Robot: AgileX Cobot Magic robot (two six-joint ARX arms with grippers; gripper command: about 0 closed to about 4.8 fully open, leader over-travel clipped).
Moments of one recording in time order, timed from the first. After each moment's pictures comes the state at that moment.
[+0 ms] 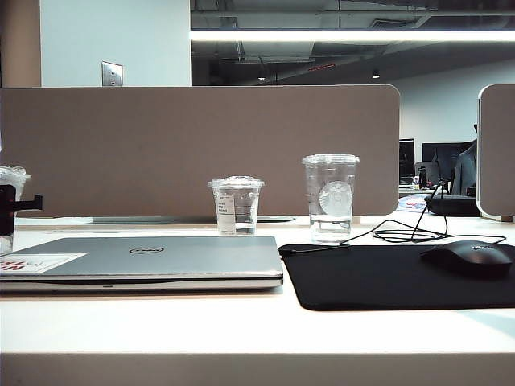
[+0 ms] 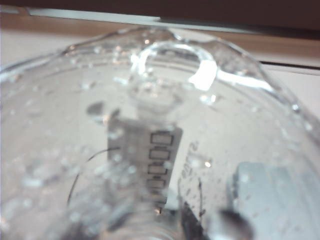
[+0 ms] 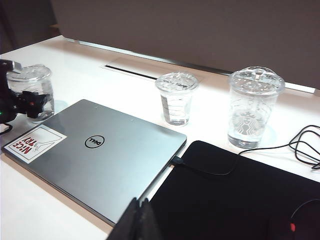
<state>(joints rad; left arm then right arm) 0.04 1.85 0.49 1.20 -0.16 -0.04 0.58 0.46 0.50 -0.17 0.05 0.02</state>
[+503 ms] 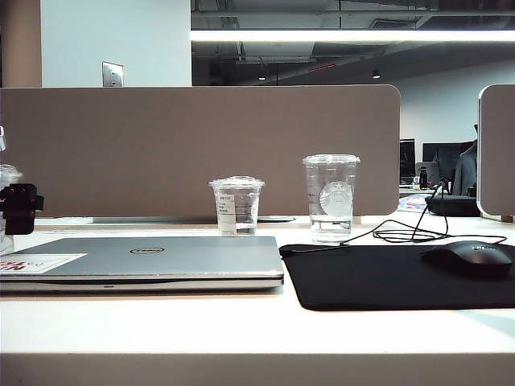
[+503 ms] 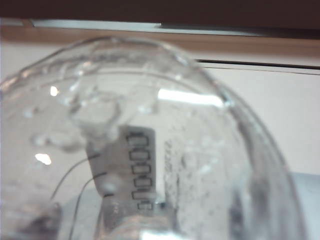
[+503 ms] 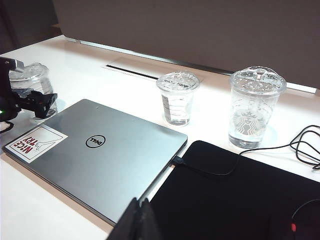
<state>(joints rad) 0.04 1.86 0.50 1.21 -0.16 0.00 0.58 0.46 0.50 -0.18 0.05 0.02</state>
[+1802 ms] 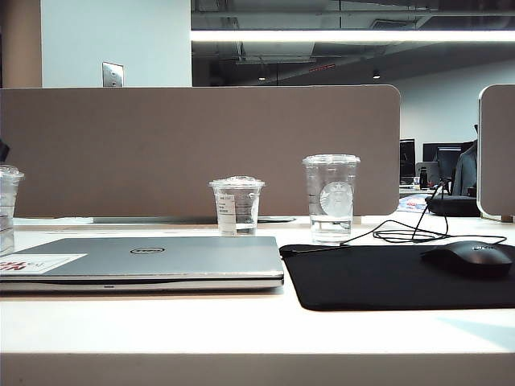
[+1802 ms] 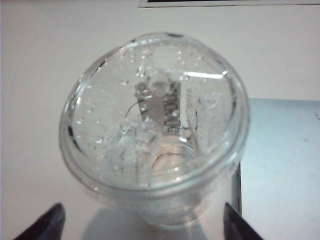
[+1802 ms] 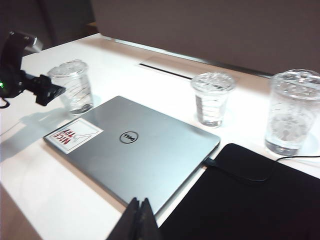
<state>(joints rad) 0.04 1.25 0.50 0.30 -0.18 0.05 0.58 0.46 0.50 -0.18 -0.08 0.02</state>
